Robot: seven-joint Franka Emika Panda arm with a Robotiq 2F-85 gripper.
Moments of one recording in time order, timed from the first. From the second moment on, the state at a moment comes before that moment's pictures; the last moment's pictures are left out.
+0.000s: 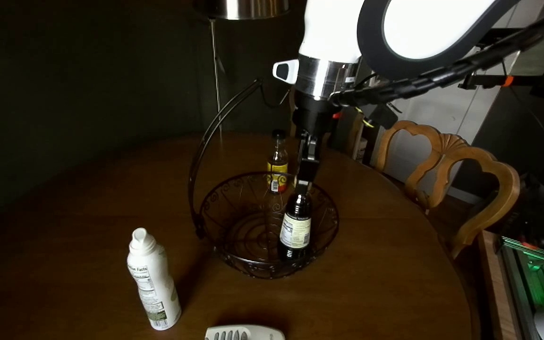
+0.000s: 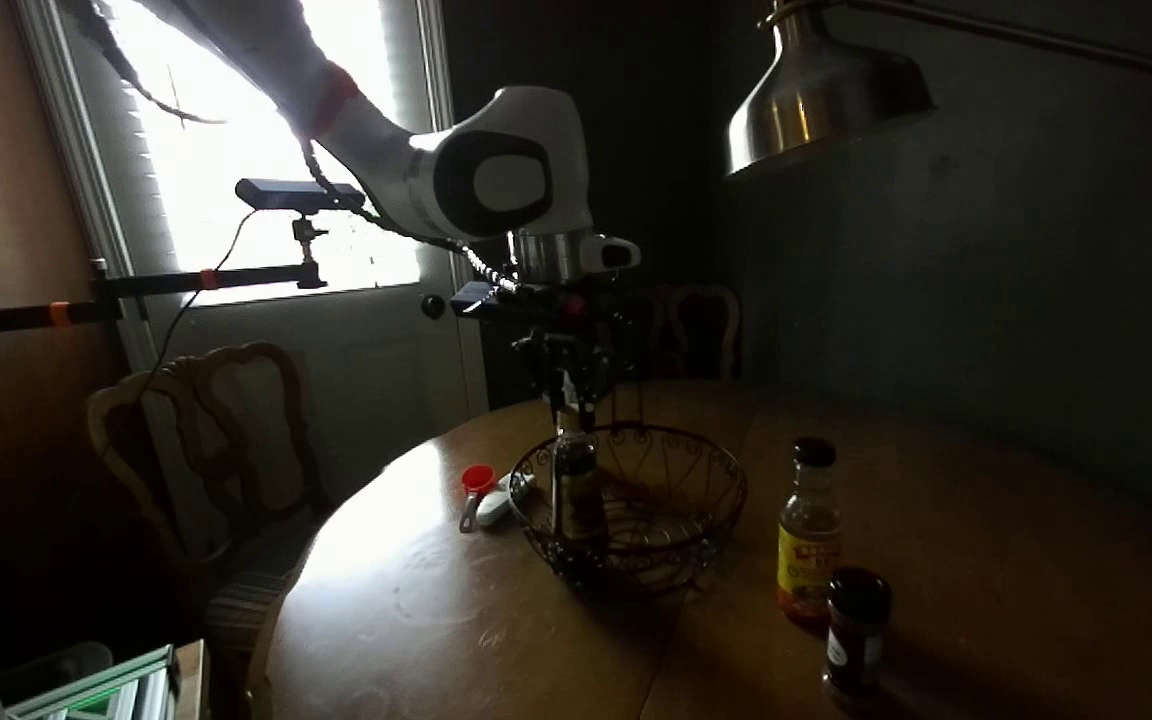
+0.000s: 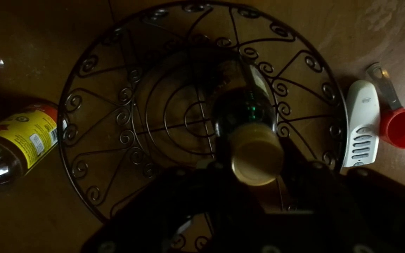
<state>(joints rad) 0.09 -0.05 0.08 -2.32 0.02 2.37 -0.28</state>
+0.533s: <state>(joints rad) 0.09 -0.18 0.08 -2.32 0.02 2.17 -0.16</state>
